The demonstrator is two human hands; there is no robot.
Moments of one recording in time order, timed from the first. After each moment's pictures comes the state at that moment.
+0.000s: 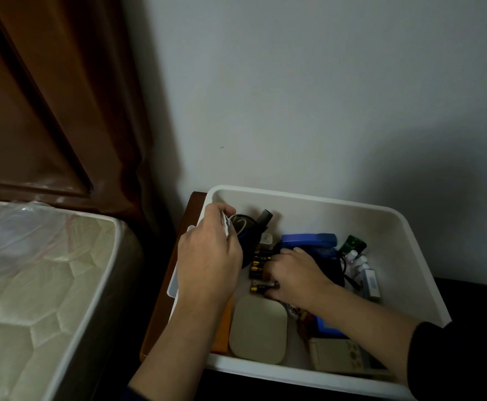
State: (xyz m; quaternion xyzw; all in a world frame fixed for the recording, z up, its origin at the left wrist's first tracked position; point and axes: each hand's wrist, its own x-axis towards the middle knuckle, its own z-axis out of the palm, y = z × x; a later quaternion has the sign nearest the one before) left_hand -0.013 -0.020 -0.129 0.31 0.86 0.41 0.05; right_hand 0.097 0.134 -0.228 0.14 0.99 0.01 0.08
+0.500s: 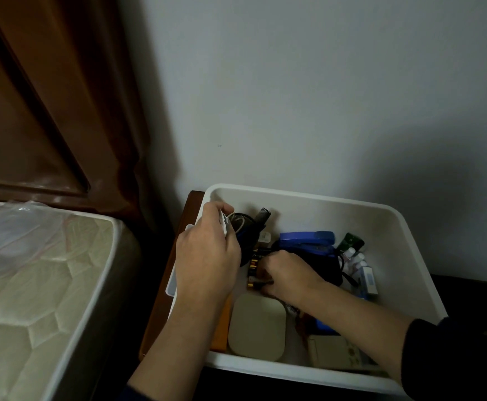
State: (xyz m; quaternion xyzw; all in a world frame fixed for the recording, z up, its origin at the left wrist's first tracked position) left_hand -0.012 -0.021 -0.125 0.31 0.86 0.41 0.04; right_hand 0.088 0.122 -0.221 0.22 0.96 -0.14 0.11
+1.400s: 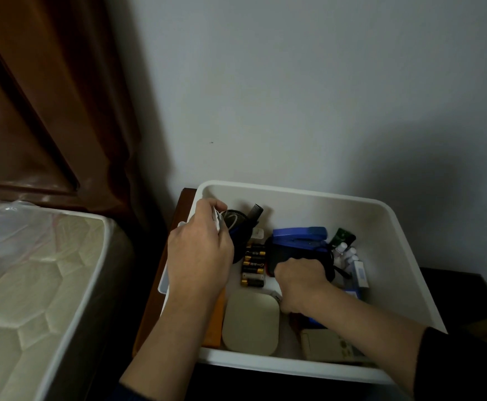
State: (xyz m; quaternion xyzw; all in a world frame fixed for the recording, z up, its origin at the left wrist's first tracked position) left_hand -0.009 -0.021 -0.120 0.31 0.86 0.40 0.04; right_hand 0.103 0.114 -0.200 0.30 0.89 0.03 0.33
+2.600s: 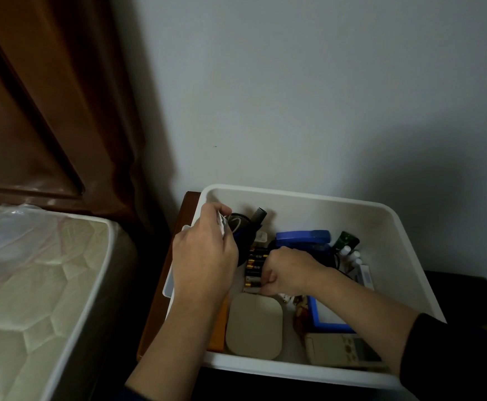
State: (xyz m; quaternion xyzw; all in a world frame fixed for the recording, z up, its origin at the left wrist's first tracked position) left_hand -0.011 -0.021 -0.120 0.32 0.86 0.39 0.03; right_hand 0.088 0.135 -0.190 0.23 0.92 -0.20 0.24
